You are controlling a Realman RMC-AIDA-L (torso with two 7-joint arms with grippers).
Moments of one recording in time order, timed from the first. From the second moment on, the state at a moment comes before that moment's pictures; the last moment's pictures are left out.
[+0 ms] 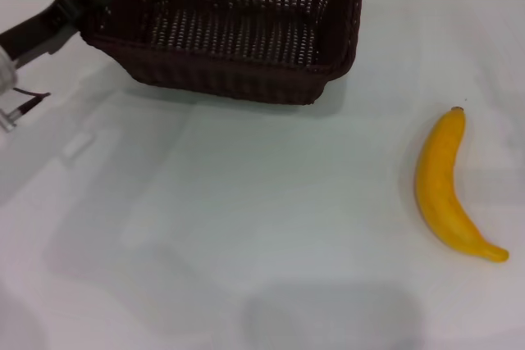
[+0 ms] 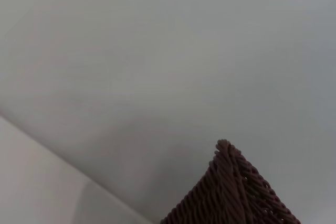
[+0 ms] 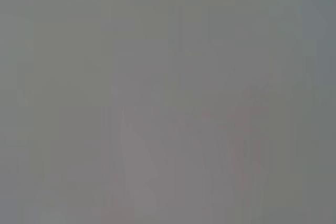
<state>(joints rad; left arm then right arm) -0.60 -2.06 0.59 0.51 -1.46 -1.00 1.11 0.43 2.01 -0.81 -0.14 2.68 1.22 -2.85</state>
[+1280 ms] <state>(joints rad) -0.53 -2.08 0.60 0.42 -1.48 -1.13 1.09 0.45 1.99 -0.81 -0.23 2.68 1.08 -2.90</state>
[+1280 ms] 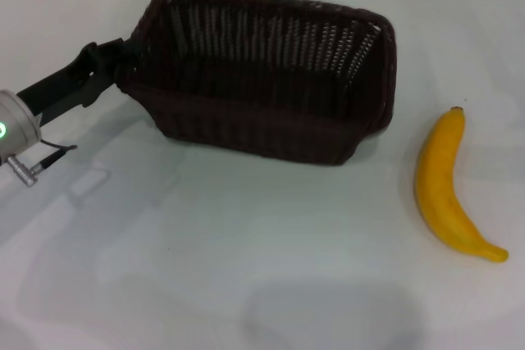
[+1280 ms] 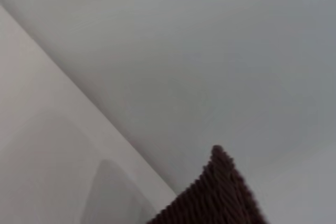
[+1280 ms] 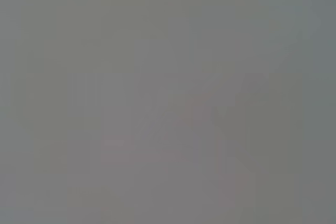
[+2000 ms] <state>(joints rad) -0.44 -2.08 0.60 0.41 -1.56 -1.32 1.20 0.45 2.01 -0.81 -0.23 2.67 1.08 -2.90</state>
